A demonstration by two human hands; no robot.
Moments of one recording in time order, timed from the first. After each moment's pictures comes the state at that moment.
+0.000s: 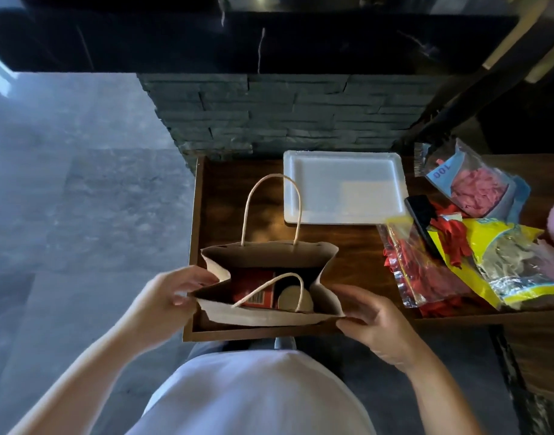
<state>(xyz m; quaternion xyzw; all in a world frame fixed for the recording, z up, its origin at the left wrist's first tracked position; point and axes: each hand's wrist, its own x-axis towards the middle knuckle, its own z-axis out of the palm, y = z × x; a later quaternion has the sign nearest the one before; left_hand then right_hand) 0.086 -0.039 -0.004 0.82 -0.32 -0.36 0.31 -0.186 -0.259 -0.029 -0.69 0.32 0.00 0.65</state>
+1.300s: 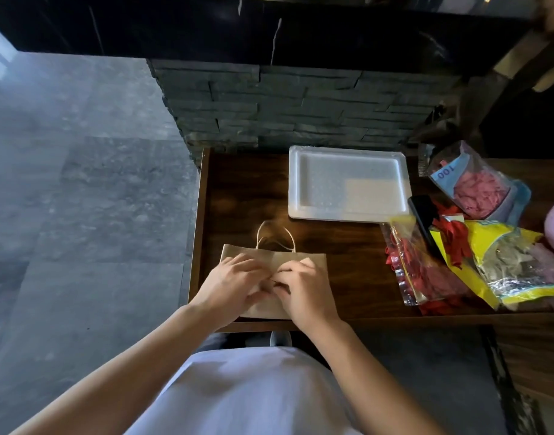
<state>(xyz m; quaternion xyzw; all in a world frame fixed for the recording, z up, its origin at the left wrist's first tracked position) 0.058 -0.091 -0.082 0.77 -0.60 -0.14 0.18 -0.080 -0.207 -0.085 -0.93 0.28 -0.05 0.23</state>
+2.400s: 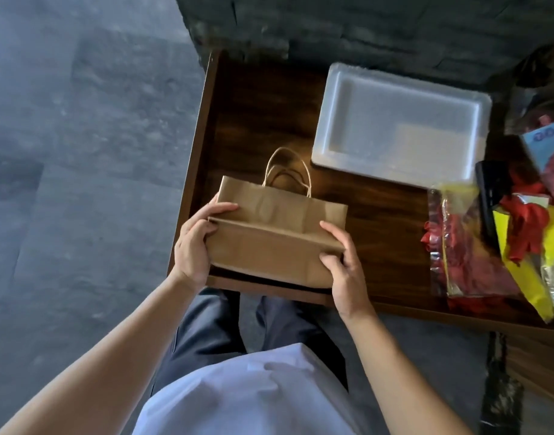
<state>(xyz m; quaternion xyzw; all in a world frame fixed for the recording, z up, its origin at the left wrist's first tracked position) 0.051 -0.070 -0.158 0.70 -0.03 -0.33 0.63 -0.133 -0.247 -0.156 -0.63 0.37 -0.08 0.67</state>
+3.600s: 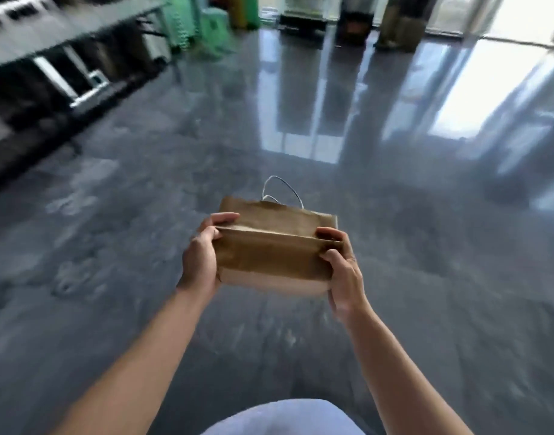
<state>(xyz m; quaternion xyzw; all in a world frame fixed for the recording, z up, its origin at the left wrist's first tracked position) -0.280 0.721 0.027 0.46 0.44 0.41 0.65 -0.107 0.589 0.016 -0.59 -0.24 0.38 0.67</state>
